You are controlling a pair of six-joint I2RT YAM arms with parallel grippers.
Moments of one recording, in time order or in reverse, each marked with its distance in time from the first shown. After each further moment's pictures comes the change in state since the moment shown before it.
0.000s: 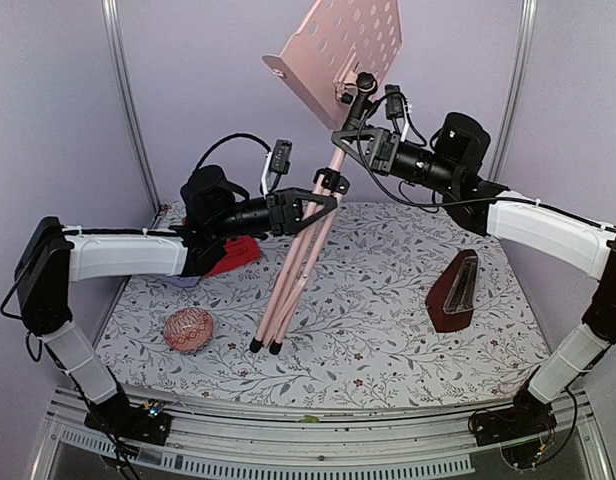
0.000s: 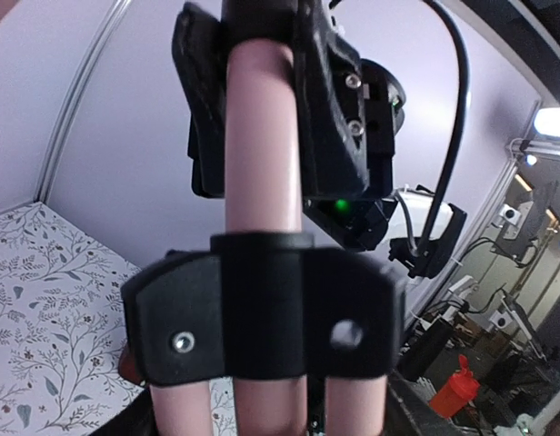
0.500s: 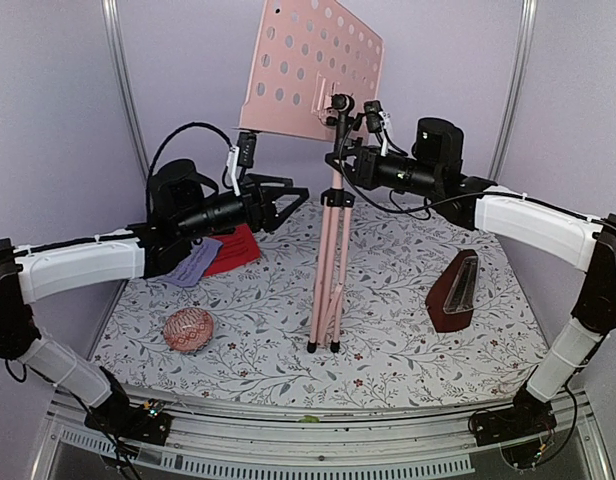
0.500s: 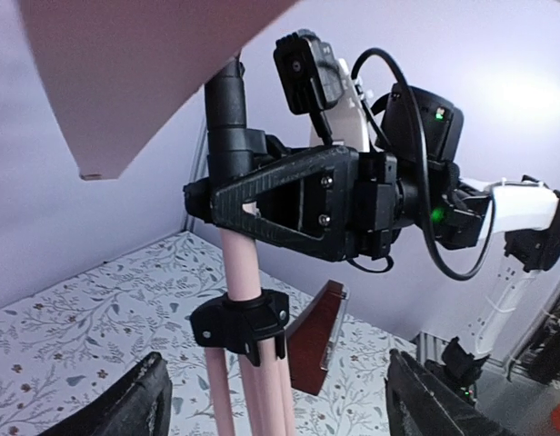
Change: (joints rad) left arm 0.043 -0.227 -0.095 -0.288 -0.280 0.365; right arm 0.024 0.072 0.072 -0.258 0.151 -0.356
